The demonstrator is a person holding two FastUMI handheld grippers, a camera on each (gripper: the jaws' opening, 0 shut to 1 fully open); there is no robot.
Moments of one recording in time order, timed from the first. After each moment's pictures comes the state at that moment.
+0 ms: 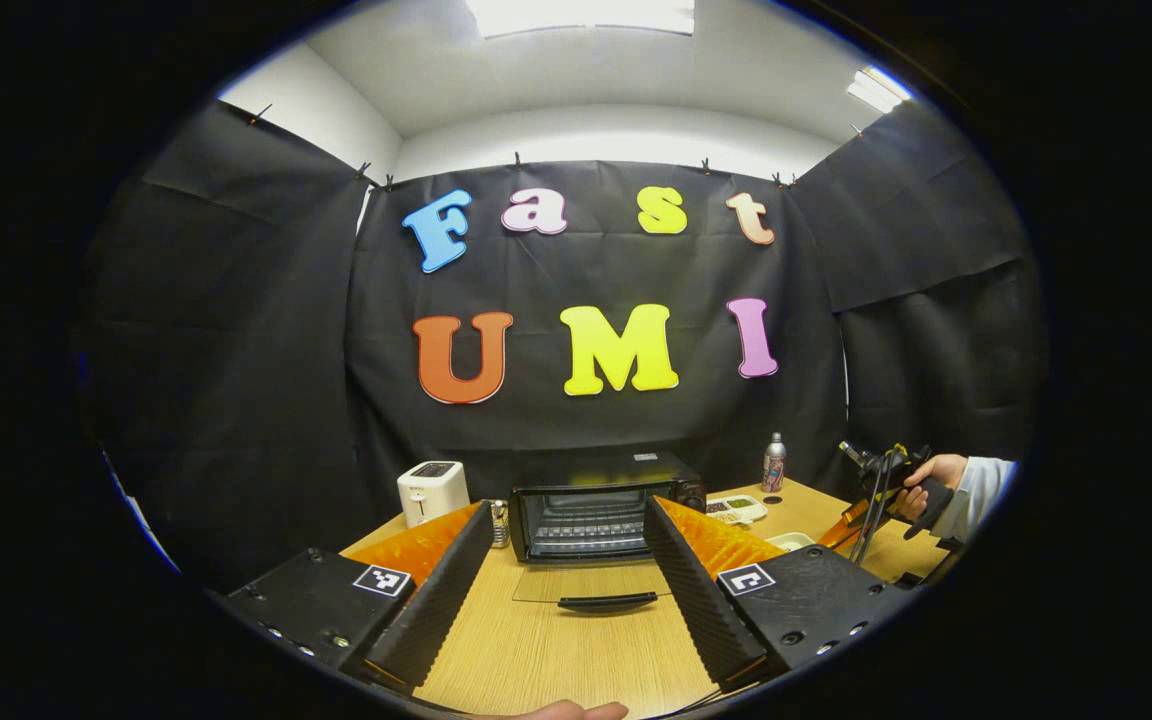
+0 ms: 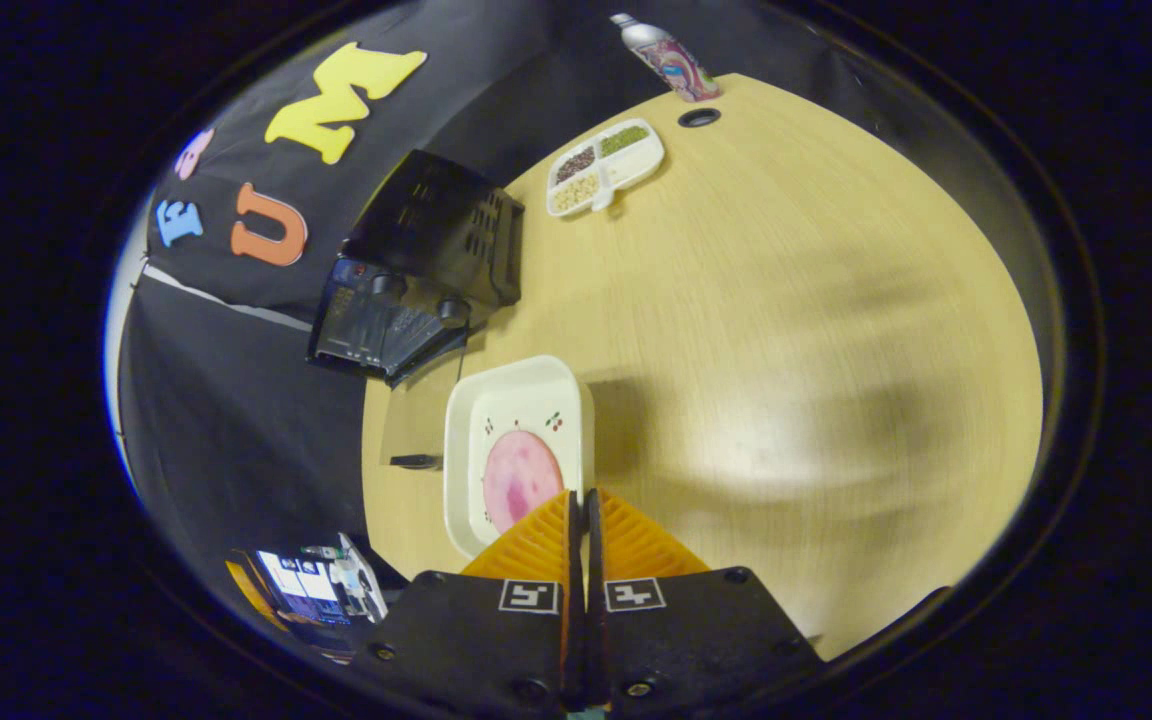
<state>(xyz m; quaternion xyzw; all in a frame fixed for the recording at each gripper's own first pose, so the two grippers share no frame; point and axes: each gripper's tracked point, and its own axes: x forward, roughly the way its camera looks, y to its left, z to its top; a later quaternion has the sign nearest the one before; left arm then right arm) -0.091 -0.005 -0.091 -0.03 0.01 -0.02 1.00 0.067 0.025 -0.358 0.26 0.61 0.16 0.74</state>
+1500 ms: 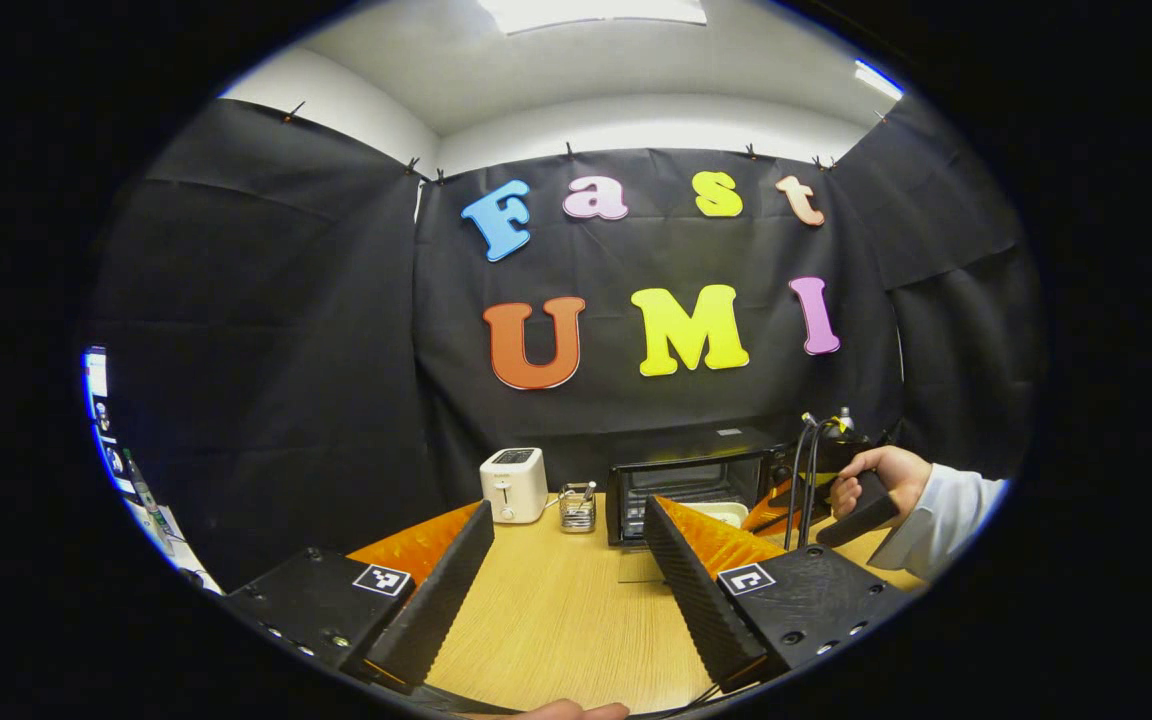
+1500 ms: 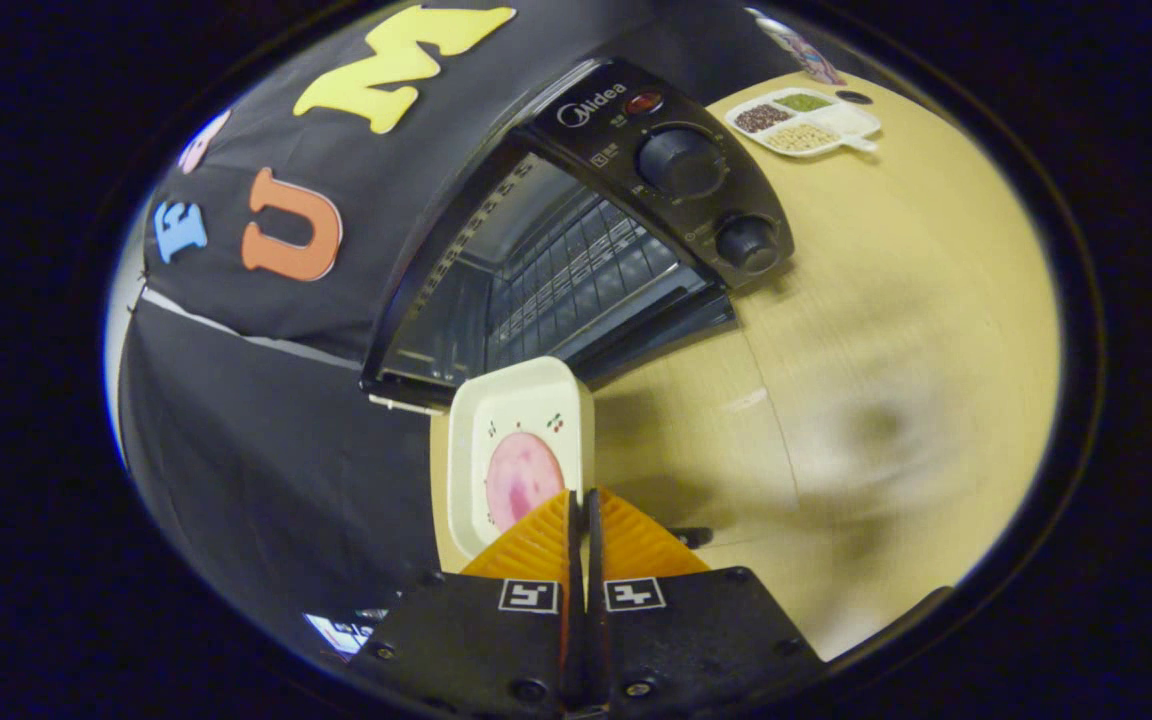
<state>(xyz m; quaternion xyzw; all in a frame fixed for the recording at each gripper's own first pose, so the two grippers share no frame) -0.101 0.102 -0.128 0.00 0.03 0.04 1.00 0.120 0.306 -0.356 0.35 0.55 0.12 0.75</state>
